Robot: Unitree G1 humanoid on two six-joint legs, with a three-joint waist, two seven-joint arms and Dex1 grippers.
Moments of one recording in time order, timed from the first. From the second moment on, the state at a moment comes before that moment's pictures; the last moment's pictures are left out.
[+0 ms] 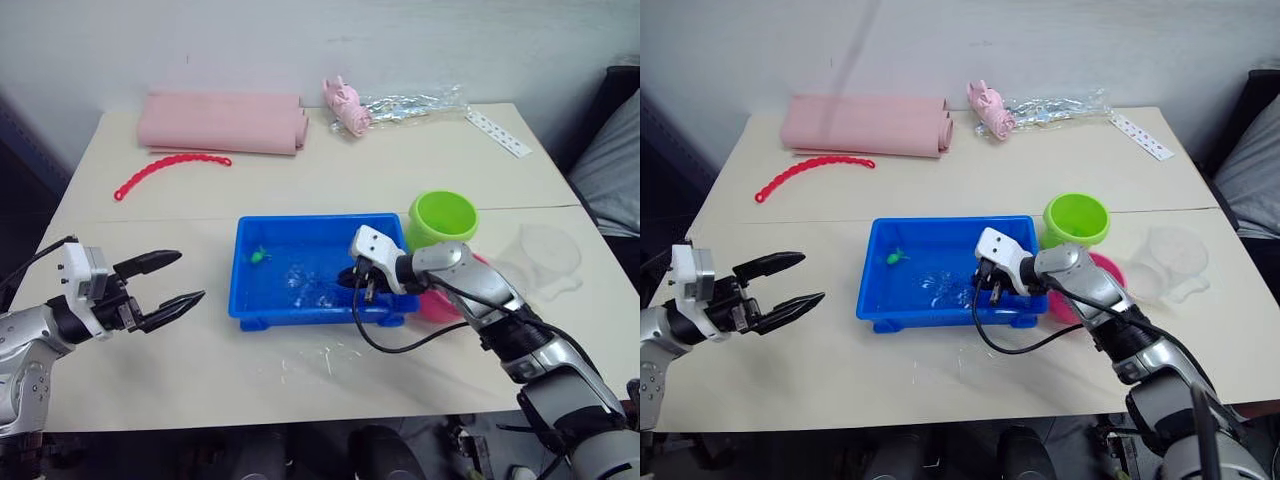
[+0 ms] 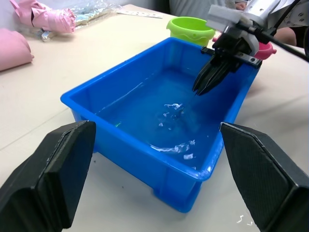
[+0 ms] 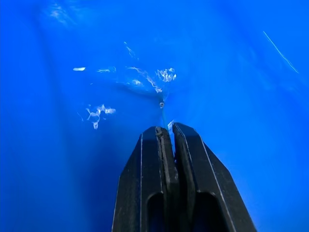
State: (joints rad) left arm -0.03 0.76 0.45 -0.11 -0.61 0.26 -1.06; right arm -0.79 -0.51 0.47 0.22 0.18 0.53 0.90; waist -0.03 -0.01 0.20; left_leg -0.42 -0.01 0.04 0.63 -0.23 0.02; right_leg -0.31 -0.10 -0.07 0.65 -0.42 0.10
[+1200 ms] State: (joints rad) left arm -0.08 0.75 0.43 -0.10 -0.59 0.26 -1.02; right arm -0.84 -0.24 0.35 0.48 0.06 0.21 0.88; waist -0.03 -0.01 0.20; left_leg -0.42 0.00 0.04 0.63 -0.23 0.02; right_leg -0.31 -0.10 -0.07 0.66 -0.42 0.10
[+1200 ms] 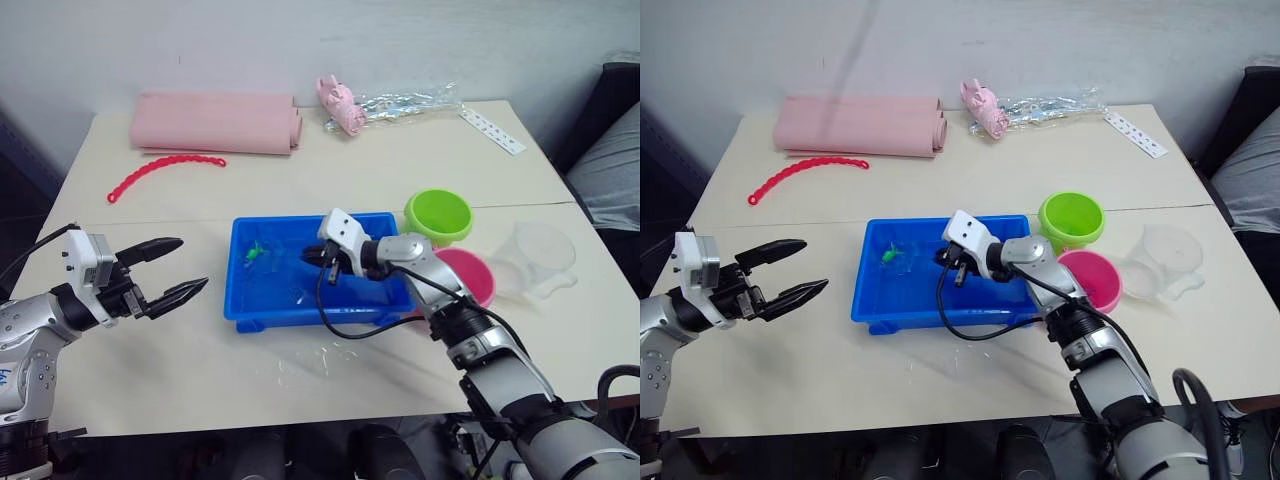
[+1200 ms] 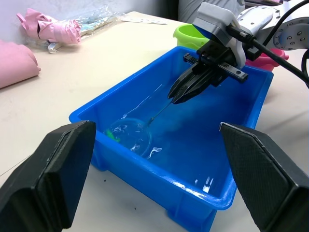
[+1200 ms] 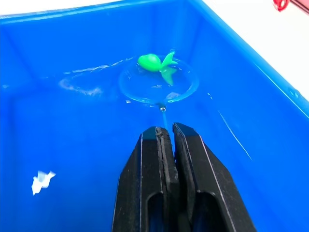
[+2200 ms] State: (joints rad) left arm -0.12 0.75 0.39 -0.06 -0.59 0.25 -1.06; right arm -0.57 -0.48 0.18 0.07 0.24 0.26 1.10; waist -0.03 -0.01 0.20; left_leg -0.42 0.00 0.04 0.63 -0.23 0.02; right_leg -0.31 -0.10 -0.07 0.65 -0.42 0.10
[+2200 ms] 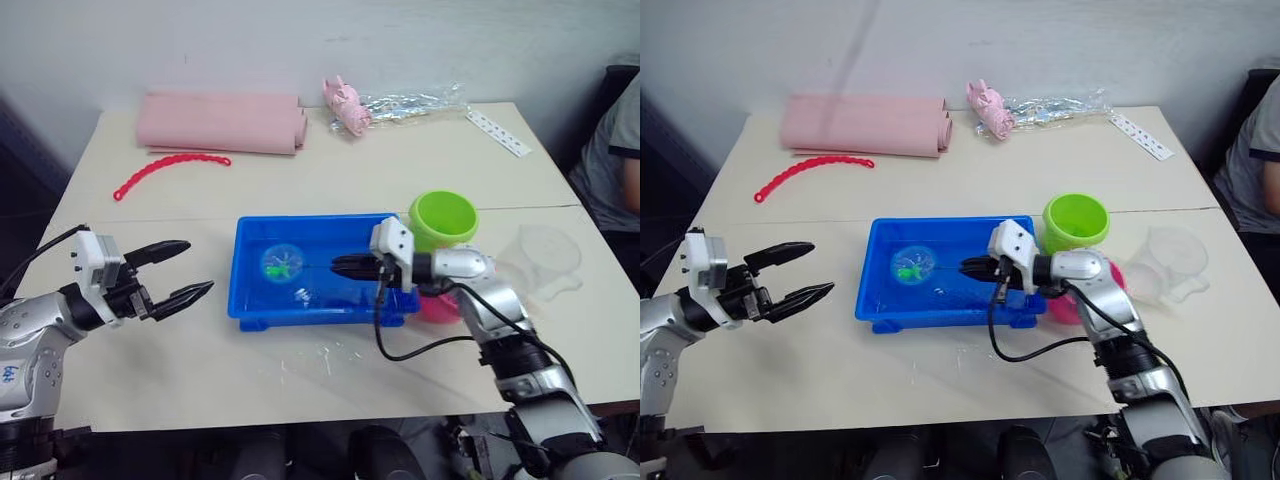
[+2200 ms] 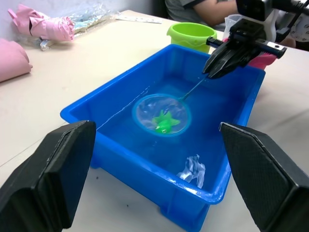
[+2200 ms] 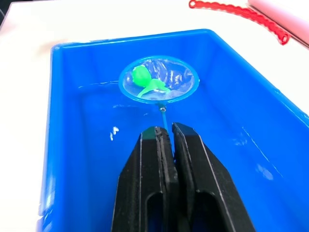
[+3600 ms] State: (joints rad) left arm -0.41 0.55 0.16 0.02 -0.62 0.32 -1.12; right arm -0.22 -0.96 -0.46 -0.12 0.44 0.36 0.98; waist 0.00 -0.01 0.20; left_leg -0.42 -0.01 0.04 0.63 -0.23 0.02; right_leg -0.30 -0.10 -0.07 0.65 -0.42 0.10
